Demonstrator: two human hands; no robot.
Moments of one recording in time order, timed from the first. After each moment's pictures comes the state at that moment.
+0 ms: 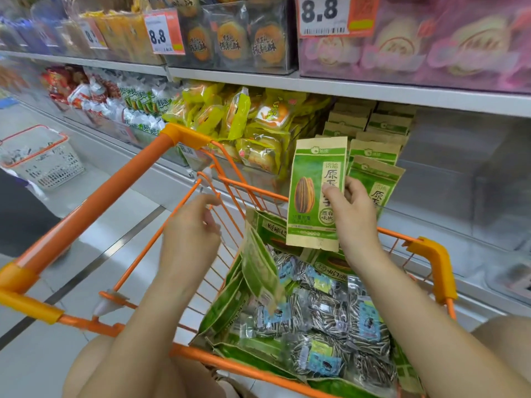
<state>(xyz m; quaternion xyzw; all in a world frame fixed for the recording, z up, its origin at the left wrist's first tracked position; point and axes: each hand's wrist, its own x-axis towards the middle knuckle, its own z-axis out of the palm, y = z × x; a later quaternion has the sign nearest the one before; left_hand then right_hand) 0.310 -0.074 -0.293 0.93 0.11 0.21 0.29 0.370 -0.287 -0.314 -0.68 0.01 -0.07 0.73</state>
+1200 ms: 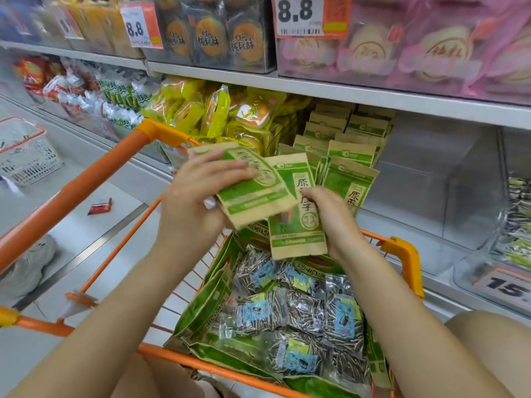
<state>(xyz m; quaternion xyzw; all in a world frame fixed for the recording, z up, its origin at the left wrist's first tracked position) 0.325 -0.111 -0.258 0.86 -0.21 0.34 0.30 0.375 -0.304 -0.306 -0.65 0.05 0.12 0.75</state>
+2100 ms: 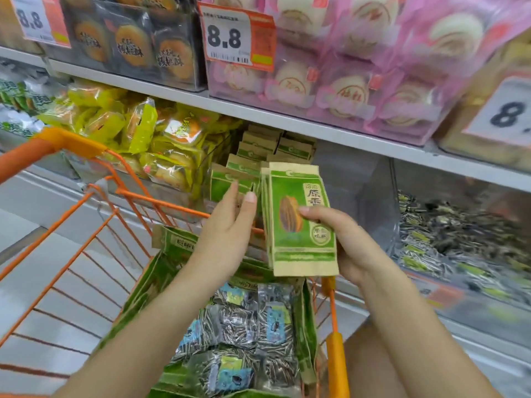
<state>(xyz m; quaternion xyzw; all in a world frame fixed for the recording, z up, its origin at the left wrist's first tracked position) 0.351 -0.217 -0.283 0.84 -0.05 0.04 0.55 0.345 -0.394 -0.262 -0.62 0.06 0.16 0.77</state>
